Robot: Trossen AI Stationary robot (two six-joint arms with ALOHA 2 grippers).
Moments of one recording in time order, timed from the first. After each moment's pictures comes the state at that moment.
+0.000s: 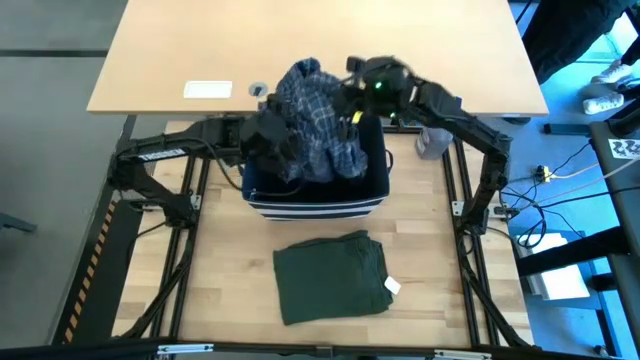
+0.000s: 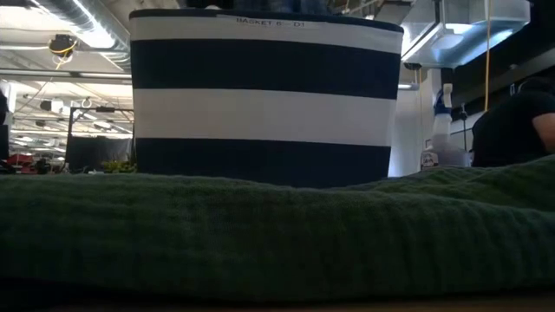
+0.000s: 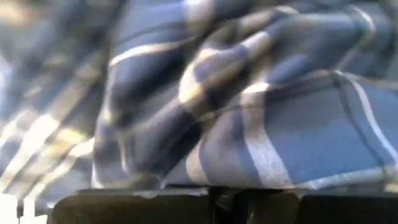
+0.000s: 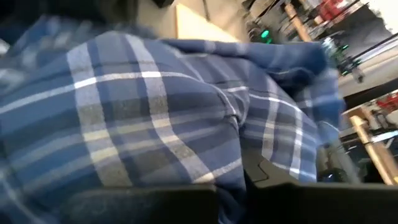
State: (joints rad) left arm 0.14 1.50 1.69 -0.86 -0.70 0.87; right arm -0.31 1.81 2.24 -0.84 0.10 -0.67
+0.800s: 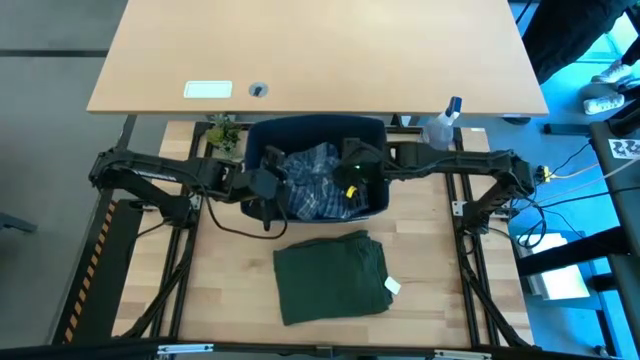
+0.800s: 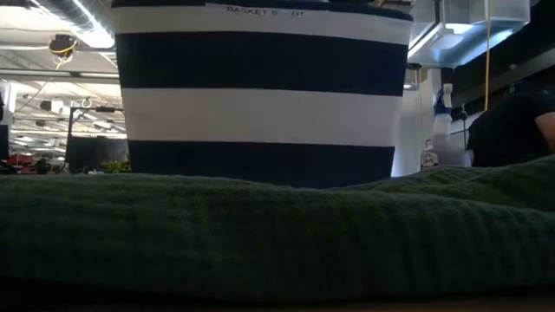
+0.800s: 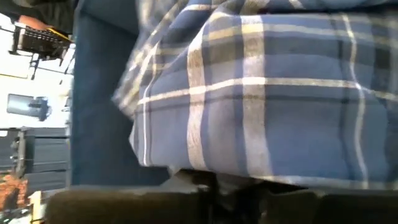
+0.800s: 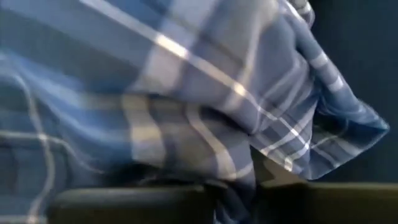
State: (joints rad) left arm -0.10 1.32 1.25 -0.75 -0.56 0.58; right arm -0.07 1.64 1.57 -0.79 0.14 -0.44
